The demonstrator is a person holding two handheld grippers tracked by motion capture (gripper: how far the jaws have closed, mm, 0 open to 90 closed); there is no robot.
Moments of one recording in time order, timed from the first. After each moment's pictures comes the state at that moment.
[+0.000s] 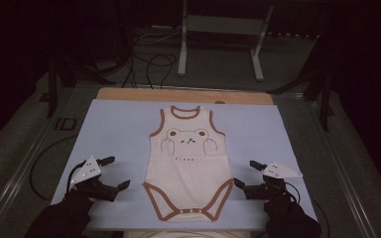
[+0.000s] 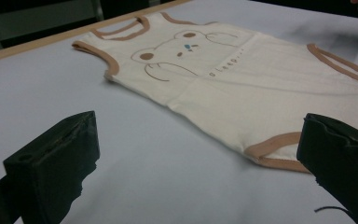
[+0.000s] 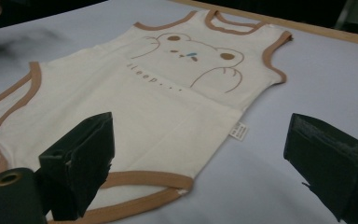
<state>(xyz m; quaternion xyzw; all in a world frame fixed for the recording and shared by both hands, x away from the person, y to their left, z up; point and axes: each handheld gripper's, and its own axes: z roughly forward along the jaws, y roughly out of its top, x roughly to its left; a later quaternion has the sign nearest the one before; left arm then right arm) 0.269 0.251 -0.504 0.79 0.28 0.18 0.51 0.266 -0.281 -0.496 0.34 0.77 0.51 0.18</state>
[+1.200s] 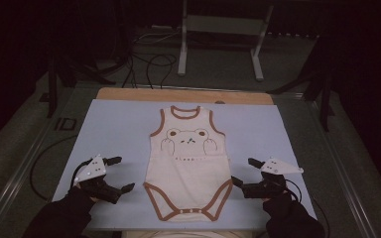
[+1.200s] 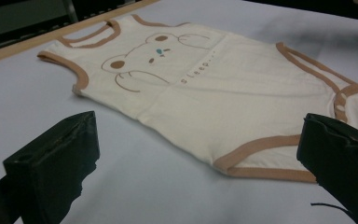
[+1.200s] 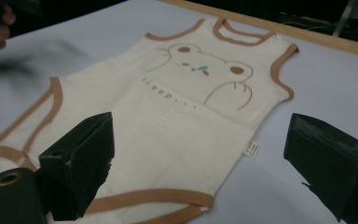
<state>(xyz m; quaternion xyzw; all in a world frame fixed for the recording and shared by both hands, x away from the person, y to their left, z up) 0.269 0.238 -0.483 0.81 0.25 0.14 0.52 0.259 -0.265 -0.456 0.34 0.78 0.50 0.18</state>
